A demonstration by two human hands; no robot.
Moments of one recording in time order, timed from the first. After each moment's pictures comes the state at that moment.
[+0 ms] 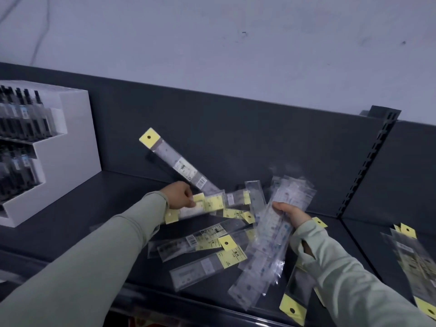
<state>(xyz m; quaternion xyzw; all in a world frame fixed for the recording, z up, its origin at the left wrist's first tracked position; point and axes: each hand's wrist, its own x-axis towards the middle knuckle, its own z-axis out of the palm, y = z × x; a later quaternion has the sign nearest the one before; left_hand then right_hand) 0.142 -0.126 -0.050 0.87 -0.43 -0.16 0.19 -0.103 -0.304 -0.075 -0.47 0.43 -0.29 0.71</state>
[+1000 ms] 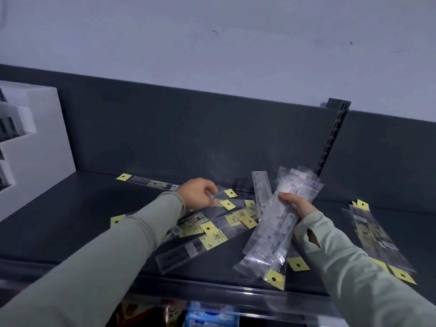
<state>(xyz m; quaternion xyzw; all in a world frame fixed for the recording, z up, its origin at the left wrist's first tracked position) 0.058 -0.146 -0.035 0.77 -0.56 -0.18 0.25 -0.178 -0.295 -0.054 -0.45 0.46 -0.32 0.69</state>
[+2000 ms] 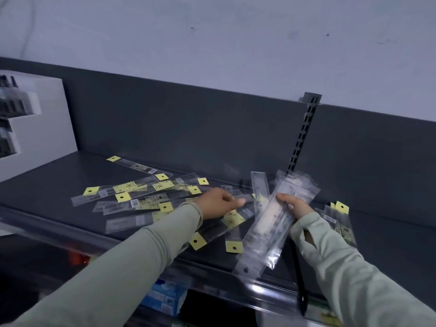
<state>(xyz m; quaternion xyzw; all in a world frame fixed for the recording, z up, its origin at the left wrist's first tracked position) -0.119 -0.199 -0.044 0.79 -0.47 -0.24 0.33 -0.274 -0.344 -0.045 -0.48 0.39 -0.27 0.73</state>
